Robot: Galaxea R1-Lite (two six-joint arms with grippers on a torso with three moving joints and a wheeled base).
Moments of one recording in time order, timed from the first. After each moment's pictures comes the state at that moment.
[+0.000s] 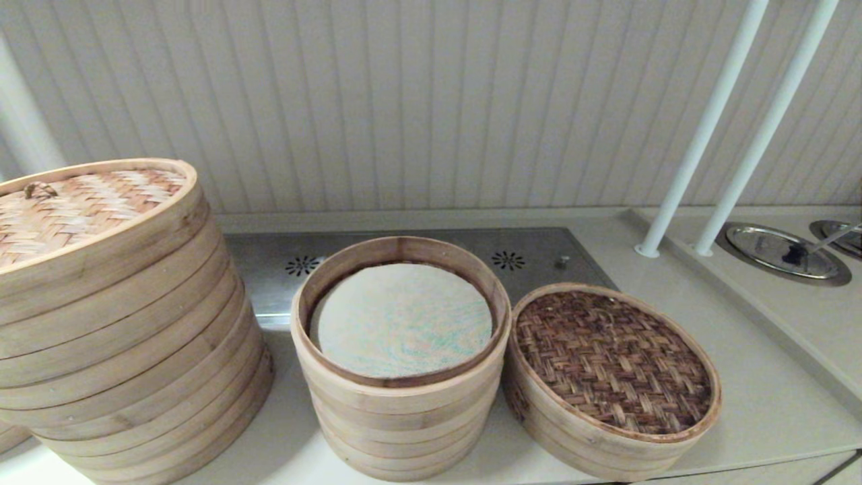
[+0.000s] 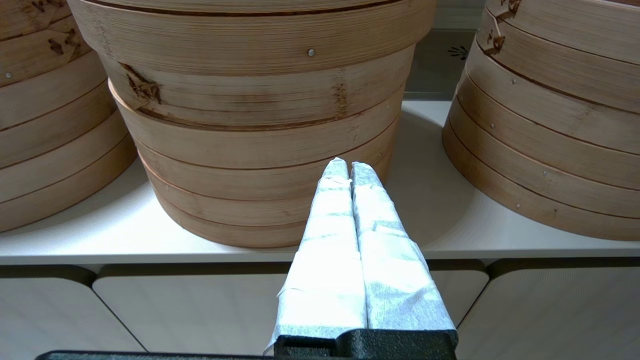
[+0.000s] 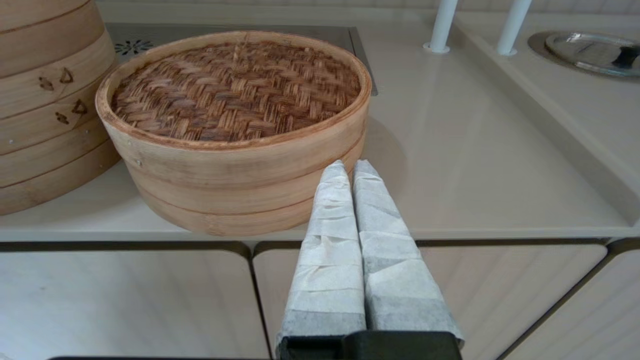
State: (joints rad) left arm -0.01 0.00 -0.01 0.00 0.00 -0.01; right arm 0.01 0.00 0.00 0.00 0.01 0.00
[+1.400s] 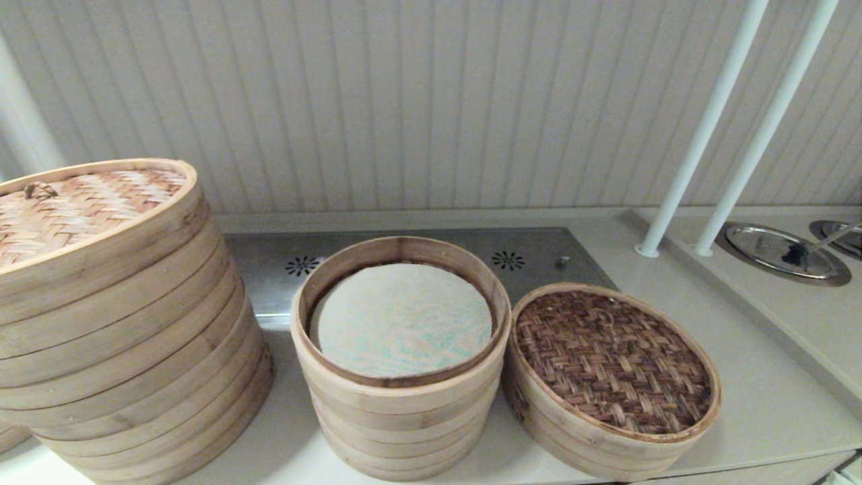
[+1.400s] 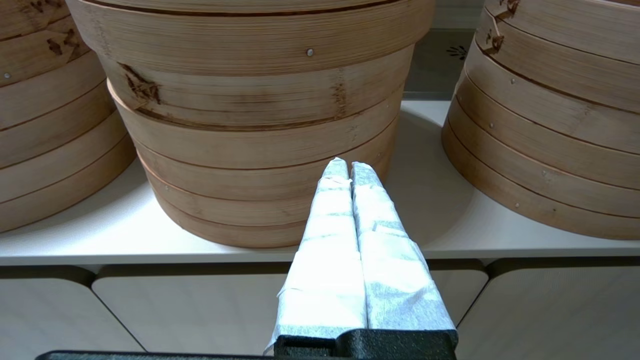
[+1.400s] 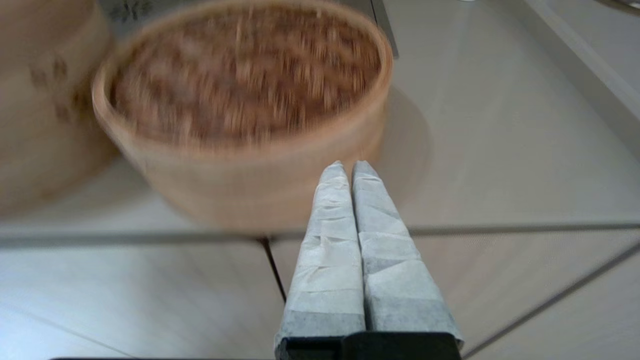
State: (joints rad) left arm -0.01 0.00 -0.01 0.00 0.00 -0.01; right arm 0.01 0.41 0.00 -0.29 0.04 0.04
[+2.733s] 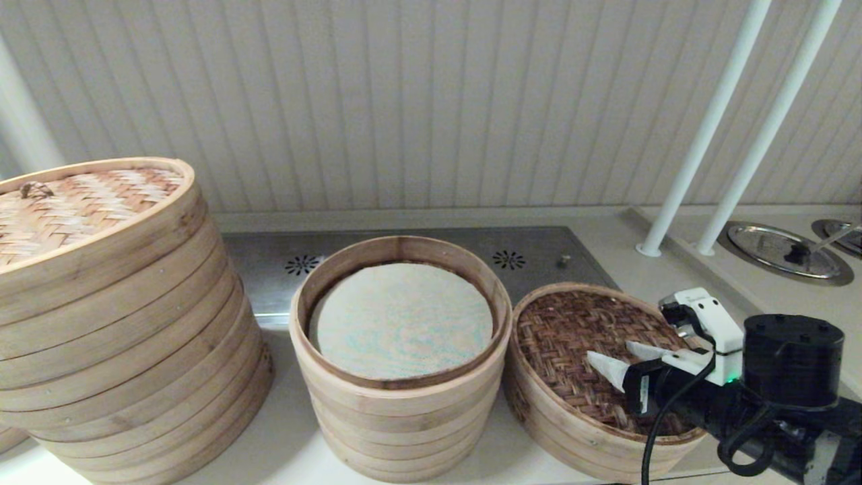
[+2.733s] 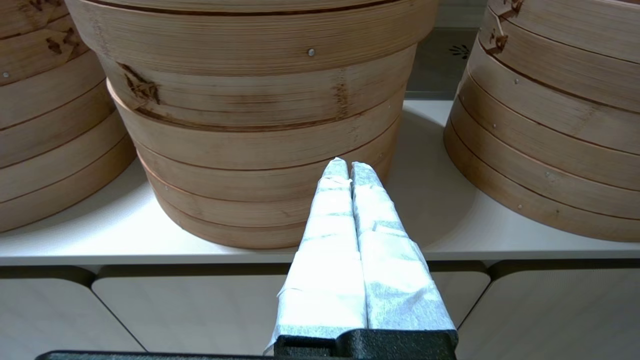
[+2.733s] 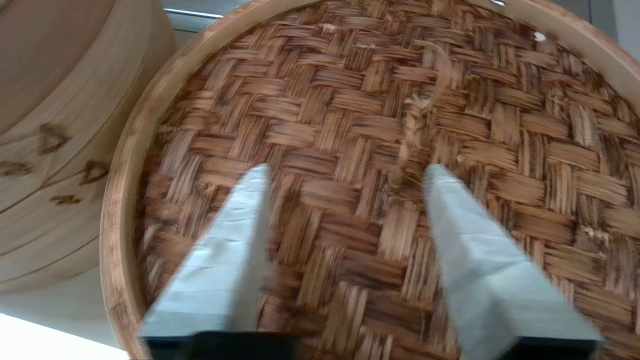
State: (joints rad) left arm -0.01 0.00 -0.01 0.00 0.00 -0.01; right arm 0.34 1.62 -0.26 -1.01 -0.02 0.07
